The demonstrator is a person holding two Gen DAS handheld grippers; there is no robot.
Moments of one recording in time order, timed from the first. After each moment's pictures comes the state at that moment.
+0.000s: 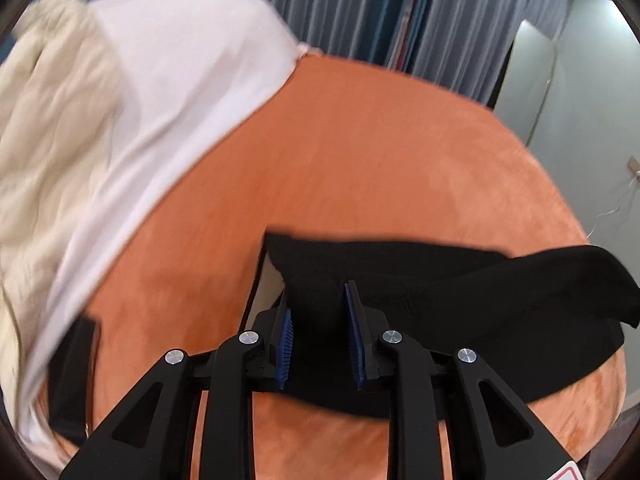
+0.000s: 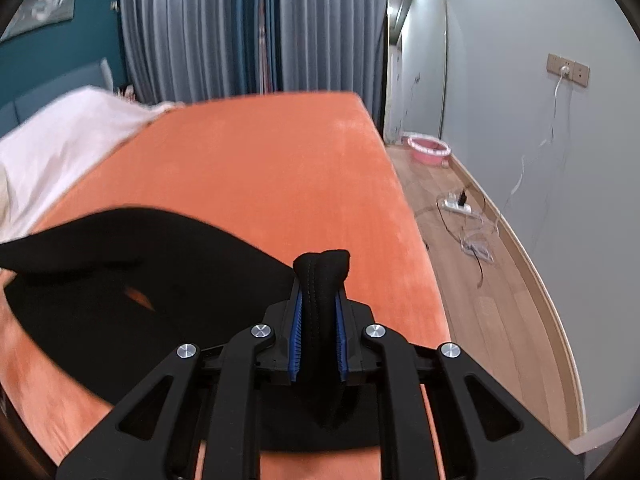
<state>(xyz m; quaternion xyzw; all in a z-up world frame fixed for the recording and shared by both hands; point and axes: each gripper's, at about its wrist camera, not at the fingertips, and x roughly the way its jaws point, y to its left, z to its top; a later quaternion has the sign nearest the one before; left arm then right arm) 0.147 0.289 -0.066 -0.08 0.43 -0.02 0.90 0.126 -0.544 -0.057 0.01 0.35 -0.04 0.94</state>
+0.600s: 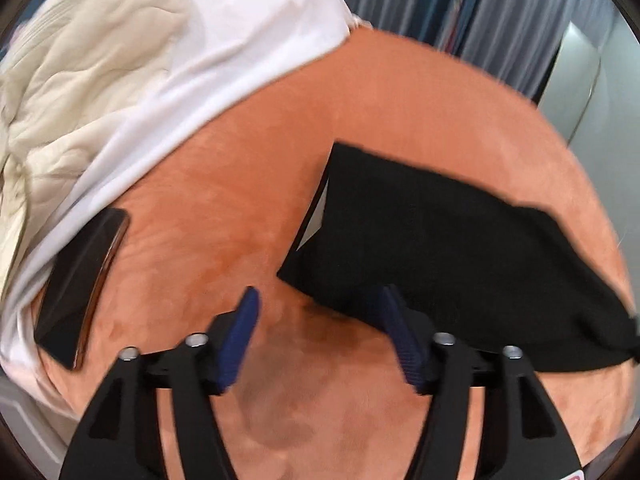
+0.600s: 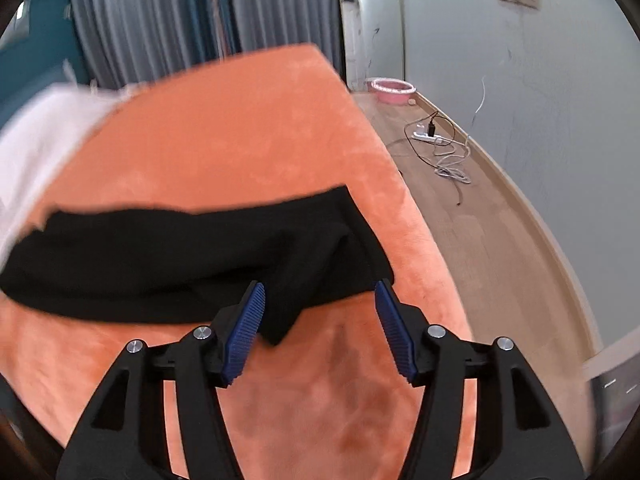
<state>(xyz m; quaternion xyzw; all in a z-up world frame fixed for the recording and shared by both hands) 0.099 0.320 -0.108 -0.13 0.44 0.04 0.89 0.029 -0.572 -0.115 0.11 0.39 -0.08 0.91</state>
